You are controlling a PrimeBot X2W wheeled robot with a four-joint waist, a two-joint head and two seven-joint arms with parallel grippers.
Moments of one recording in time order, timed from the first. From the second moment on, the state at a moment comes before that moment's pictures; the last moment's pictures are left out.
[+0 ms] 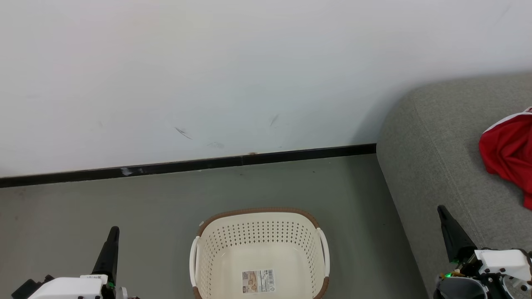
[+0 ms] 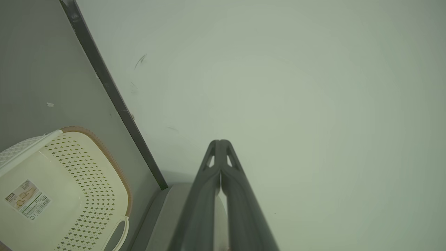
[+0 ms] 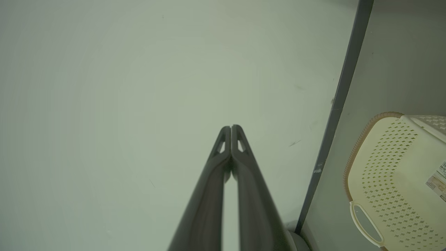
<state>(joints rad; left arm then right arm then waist) -0.07 0.04 0.07 0.28 -1.61 -0.12 0.10 -0.07 -0.04 -0.12 0.27 1.60 0.12 0.10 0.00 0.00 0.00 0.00</state>
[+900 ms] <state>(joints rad) -0.07 0.04 0.07 0.28 -1.61 -0.12 0.10 -0.07 -0.04 -0.13 0.27 1.60 0.12 0.10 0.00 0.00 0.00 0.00</state>
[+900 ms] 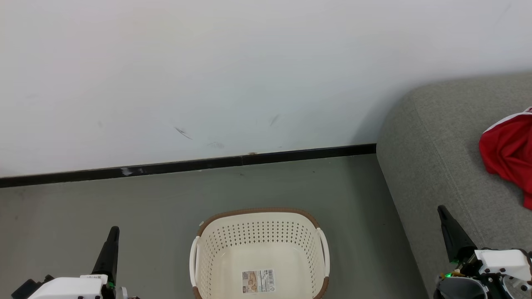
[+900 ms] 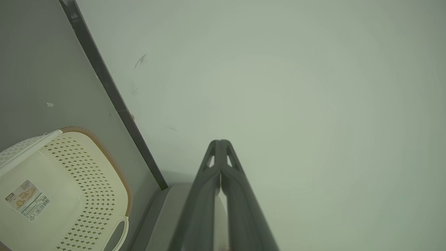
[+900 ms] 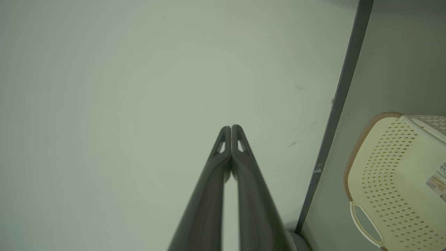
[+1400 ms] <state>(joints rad) -0.07 0.04 0.07 0.28 -1.61 -0.12 0.10 -0.07 -0.04 -0.13 0.27 1.60 0.12 0.10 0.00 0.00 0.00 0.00</state>
